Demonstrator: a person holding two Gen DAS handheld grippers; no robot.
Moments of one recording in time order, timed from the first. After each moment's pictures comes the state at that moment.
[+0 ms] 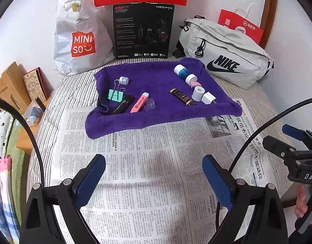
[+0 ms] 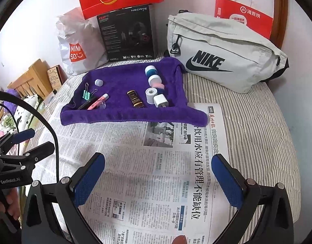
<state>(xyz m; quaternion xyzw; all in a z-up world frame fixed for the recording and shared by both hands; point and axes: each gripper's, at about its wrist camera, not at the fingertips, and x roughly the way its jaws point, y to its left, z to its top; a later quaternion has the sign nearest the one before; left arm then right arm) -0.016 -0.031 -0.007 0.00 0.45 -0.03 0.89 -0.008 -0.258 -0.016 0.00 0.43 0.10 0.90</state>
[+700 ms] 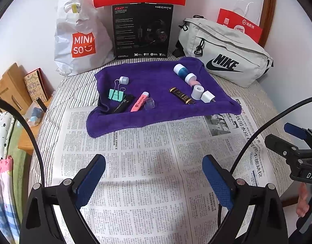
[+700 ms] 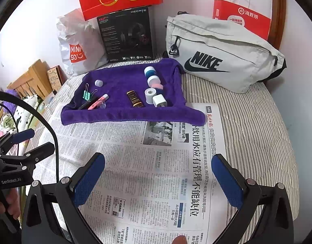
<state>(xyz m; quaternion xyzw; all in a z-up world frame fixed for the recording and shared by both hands) -0.020 -0.032 -0.005 0.00 0.45 -0.03 0.89 -0.014 -0.261 -0.012 0.00 0.42 0.10 0.90</state>
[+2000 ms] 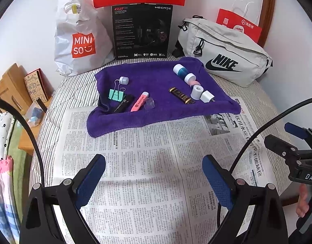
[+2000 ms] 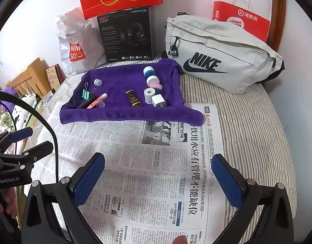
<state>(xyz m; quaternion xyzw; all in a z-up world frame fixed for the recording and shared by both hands) -0.021 -0.032 -0.003 0.00 0.45 -0.03 0.89 -0.017 -0.258 -0.010 -0.01 0.42 0.10 0.90</state>
